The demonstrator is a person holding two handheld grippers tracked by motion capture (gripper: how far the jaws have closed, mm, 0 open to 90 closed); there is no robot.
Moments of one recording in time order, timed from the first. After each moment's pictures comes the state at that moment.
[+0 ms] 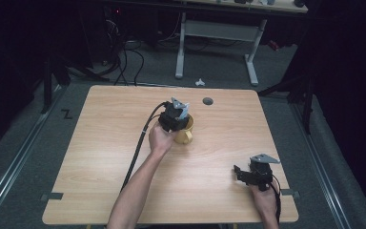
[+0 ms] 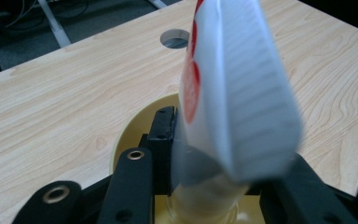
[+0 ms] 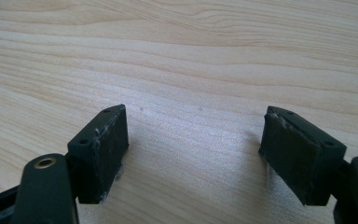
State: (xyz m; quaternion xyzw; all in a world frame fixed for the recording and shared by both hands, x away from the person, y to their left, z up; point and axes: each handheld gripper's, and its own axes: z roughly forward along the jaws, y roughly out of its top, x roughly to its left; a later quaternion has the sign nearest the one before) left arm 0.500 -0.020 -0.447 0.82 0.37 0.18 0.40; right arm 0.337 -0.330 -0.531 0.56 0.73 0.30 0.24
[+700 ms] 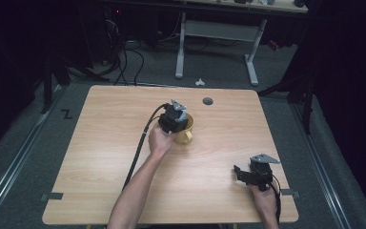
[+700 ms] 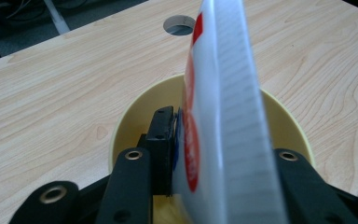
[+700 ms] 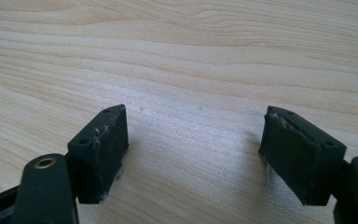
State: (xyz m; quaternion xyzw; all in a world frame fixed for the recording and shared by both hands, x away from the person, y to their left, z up) left arm 0.502 -0.018 -0.455 0.82 0.38 0.17 0.39; right arm 0.337 -0.330 -0.531 0.56 0.73 0.30 0.24
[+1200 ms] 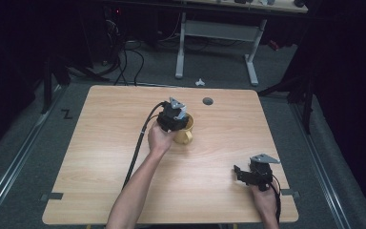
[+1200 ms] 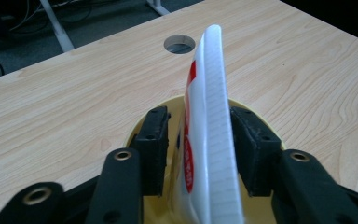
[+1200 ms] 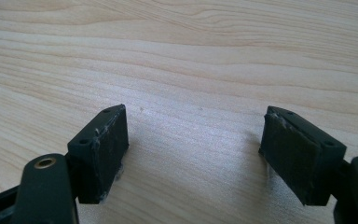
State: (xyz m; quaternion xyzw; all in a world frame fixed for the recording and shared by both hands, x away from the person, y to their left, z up) left arm 0.498 -0.014 -0.444 0.81 0.37 0.18 0.41; right arm 0.337 -0.330 -0.531 0.56 0.73 0.30 0.24
